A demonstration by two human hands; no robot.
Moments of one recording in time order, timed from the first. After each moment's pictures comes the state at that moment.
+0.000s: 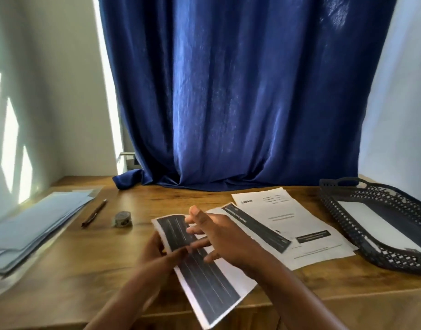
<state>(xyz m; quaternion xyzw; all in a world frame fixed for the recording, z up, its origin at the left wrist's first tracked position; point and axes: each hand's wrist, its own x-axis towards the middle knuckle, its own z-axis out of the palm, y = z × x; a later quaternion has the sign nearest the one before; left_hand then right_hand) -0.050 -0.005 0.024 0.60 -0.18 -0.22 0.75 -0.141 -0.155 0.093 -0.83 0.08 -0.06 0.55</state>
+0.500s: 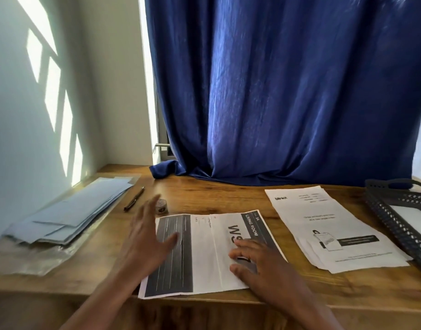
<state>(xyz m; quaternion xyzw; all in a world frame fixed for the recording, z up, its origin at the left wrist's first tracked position) -0.008 0.078 0.037 0.88 -0.25 0.11 0.39 -0.162 -0.160 0.026 -0.97 0.08 -0.05 0.23</state>
